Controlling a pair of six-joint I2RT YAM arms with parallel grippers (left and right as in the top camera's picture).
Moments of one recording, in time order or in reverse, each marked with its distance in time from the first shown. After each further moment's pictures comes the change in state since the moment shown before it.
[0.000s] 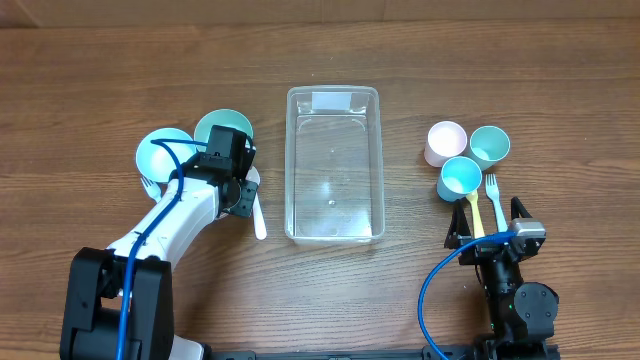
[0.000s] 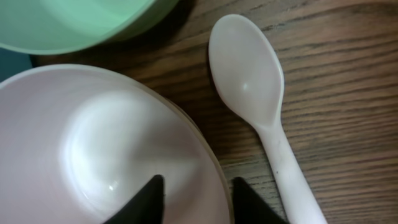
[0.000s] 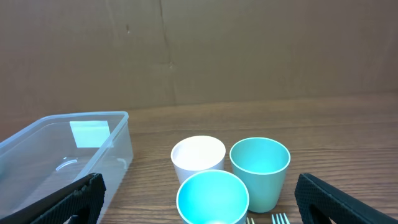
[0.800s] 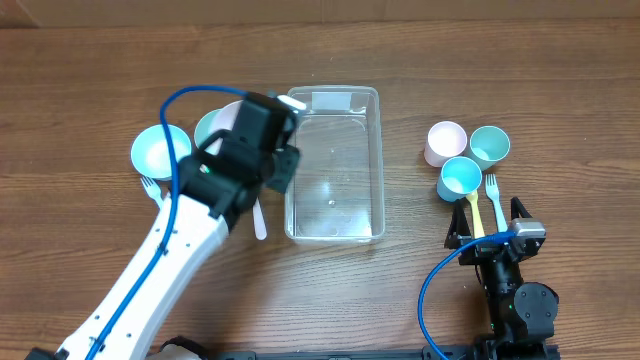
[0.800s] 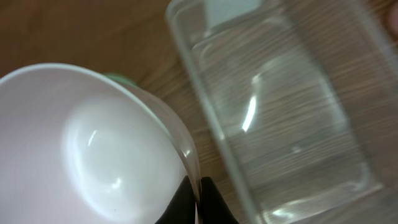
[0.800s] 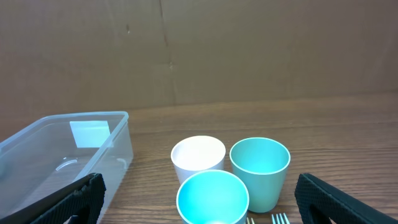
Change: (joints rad) left arm -0.282 -0.248 0.363 -0.242 -0.018 -0.051; right arm 0.000 0.000 0.000 0.001 0.000 0.000
